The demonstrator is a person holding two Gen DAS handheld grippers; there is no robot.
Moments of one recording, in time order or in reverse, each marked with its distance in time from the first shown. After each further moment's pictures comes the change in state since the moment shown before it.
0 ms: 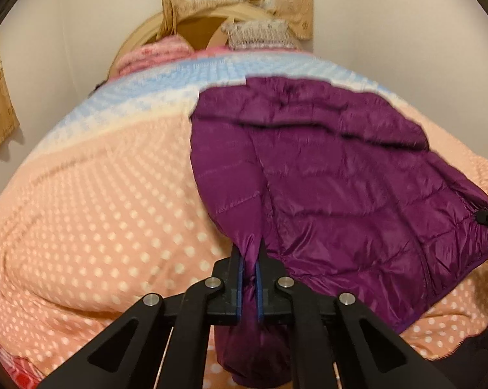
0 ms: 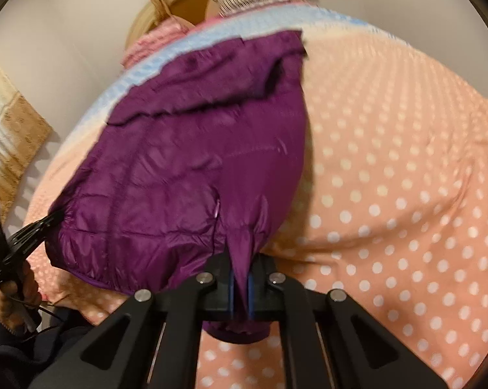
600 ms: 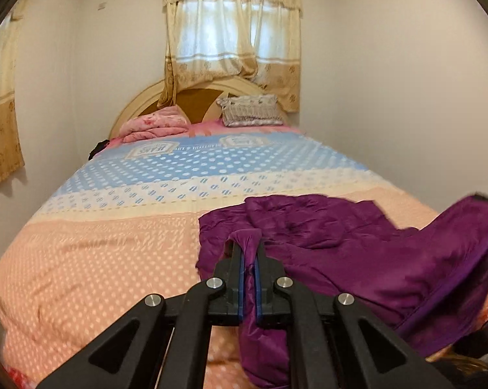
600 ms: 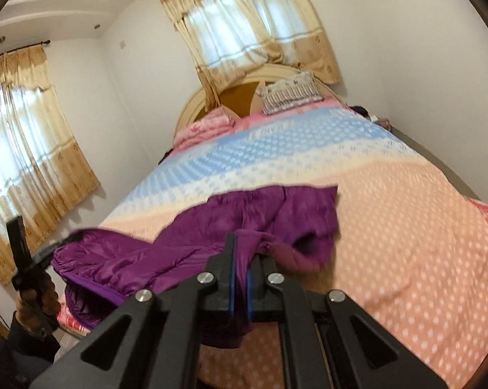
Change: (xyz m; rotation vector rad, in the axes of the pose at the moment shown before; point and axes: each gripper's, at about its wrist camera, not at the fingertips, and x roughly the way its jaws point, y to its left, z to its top) left arm -0.111 0.029 0.081 -0.002 -0.285 -0.047; right arm -0.140 0.038 0.068 -0.080 -0.393 0.116
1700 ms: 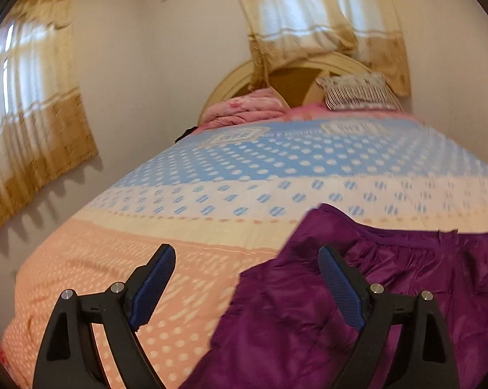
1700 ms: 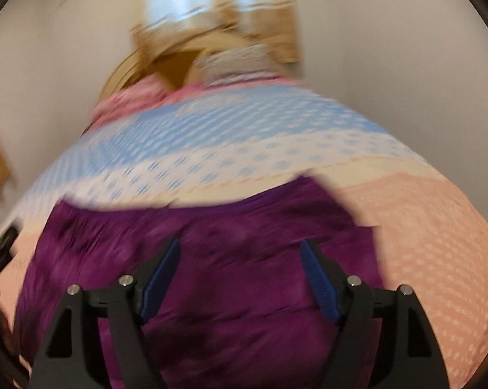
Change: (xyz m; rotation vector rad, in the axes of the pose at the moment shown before) left arm 0.294 -0.023 0.038 -0.060 0.063 0.537; right arm 0.311 0.000 0.018 -0.115 0.171 -0.315
